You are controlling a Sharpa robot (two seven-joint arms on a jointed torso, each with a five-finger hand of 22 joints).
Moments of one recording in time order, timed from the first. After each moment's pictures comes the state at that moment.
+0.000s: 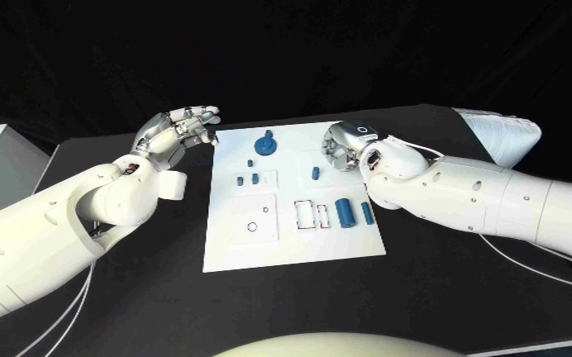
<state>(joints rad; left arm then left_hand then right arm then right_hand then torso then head) 0.84 -0.88 0.42 1.50 -0.17 -0.17 0.32 1.34 -0.17 0.52 0.06 0.22 0.86 0.19 0.26 0.40 0.88 0.13 0.58 0.21 1.01 0.05 1.07 0.47 0.18 0.93 0.15 0.76 0.73 1.19 -0.64 -0.13 1.27 -1.62 -0.46 -0.29 1.38 -0.17 0.63 0.00 0.22 1.09 0.12 0.24 0.43 1.24 0.09 0.07 0.08 1.46 -0.02 1.42 1.31 0.14 1.32 0.08 1.04 1.03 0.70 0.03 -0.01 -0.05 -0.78</state>
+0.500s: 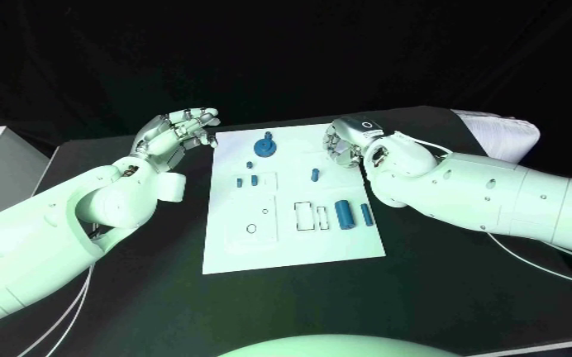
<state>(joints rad) 0.83 -0.89 0.42 1.49 -0.17 -0.17 0.32 1.34 -0.17 0.52 0.06 0.22 0.86 0.19 0.26 0.40 0.87 0.13 0.58 0.21 1.01 0.05 1.07 0.47 0.18 0.93 0.15 0.76 0.73 1.22 -0.69 -0.13 1.34 -1.62 -0.48 -0.29 1.38 -0.17 0.63 0.00 0.21 1.09 0.12 0.24 0.43 1.24 0.09 0.08 0.08 1.46 -0.02 1.42 1.31 0.12 1.33 0.08 1.05 1.03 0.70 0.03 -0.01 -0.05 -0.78</state>
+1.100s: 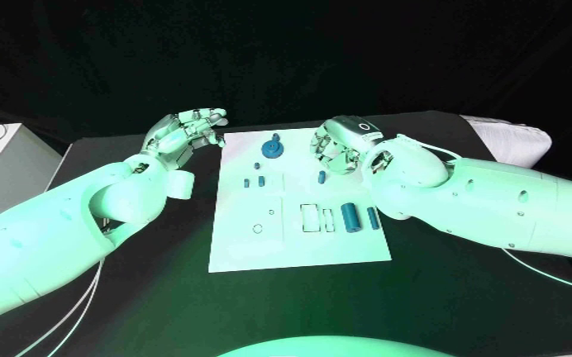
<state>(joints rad) 0.83 -0.87 0.42 1.47 -0.17 -0.17 0.32 1.34 -0.17 0.52 0.06 0.22 0.86 0.19 0.26 0.40 0.87 0.13 0.58 0.21 1.01 0.05 1.06 0.47 0.18 0.93 0.15 0.76 0.73 1.24 -0.72 -0.12 1.56 -1.62 -0.49 -0.30 1.38 -0.17 0.63 0.00 0.21 1.09 0.12 0.24 0.43 1.25 0.10 0.08 0.08 1.46 -0.02 1.43 1.31 0.12 1.33 0.08 1.05 1.04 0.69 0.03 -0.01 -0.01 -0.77</state>
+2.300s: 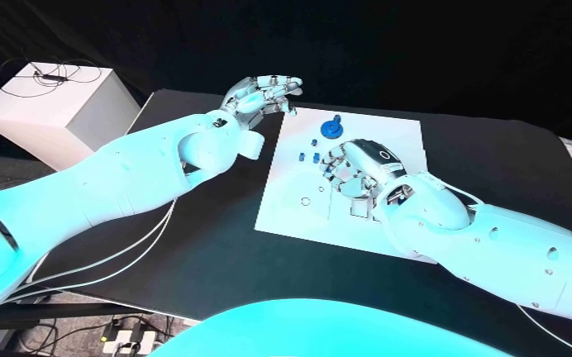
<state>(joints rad) 0.83 -0.82 0.42 1.43 -0.19 -0.17 0.31 1.34 -0.17 0.52 0.06 0.22 0.86 0.19 0.26 0.40 0.87 0.13 0.58 0.21 1.01 0.05 1.06 0.47 0.18 0.93 0.15 0.76 0.73 1.08 -0.59 -0.12 1.54 -1.60 -0.56 -0.20 1.38 -0.17 0.63 0.00 0.21 1.09 0.12 0.24 0.43 1.25 0.10 0.07 0.08 1.46 -0.02 1.43 1.31 0.12 1.33 0.08 1.05 1.03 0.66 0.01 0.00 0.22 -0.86</state>
